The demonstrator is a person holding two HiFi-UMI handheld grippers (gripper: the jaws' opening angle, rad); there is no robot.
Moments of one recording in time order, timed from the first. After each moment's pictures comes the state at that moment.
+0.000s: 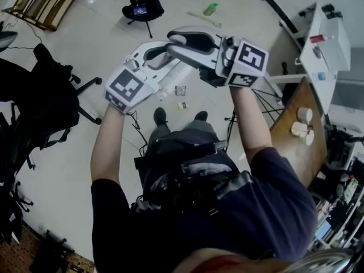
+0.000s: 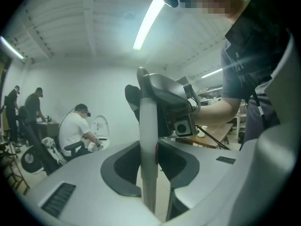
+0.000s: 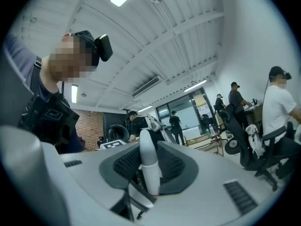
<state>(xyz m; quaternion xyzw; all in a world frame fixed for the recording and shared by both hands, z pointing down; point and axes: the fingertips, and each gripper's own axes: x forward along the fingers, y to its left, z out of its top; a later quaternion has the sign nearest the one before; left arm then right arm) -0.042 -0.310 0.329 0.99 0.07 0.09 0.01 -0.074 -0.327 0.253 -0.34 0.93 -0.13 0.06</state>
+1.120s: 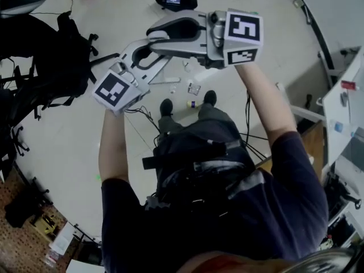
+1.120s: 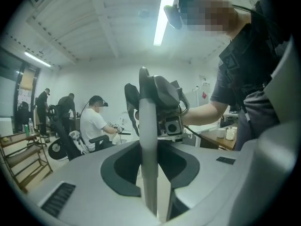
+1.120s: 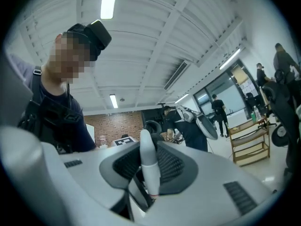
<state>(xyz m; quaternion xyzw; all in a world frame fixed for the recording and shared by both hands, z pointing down) -0.012 -0.347 0.333 0.99 -0.11 0.11 0.04 -0.049 -0.353 0.251 -0.05 0.99 -0.14 0.04</state>
